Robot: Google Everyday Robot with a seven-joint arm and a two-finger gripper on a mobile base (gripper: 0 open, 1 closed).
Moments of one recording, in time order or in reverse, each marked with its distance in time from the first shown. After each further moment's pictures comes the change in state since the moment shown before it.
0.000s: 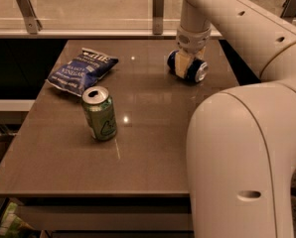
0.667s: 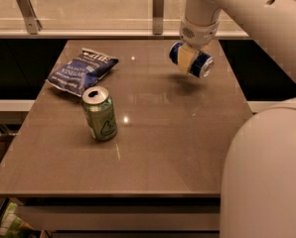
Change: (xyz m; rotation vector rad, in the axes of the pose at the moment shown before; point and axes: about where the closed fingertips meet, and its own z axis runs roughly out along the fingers) arm 0.022 0.020 -0.048 0.075 -0.064 0.021
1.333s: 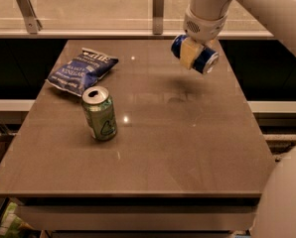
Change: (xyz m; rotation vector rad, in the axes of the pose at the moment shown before) arm 0.008 0.013 -0.034 0.037 -0.067 0.003
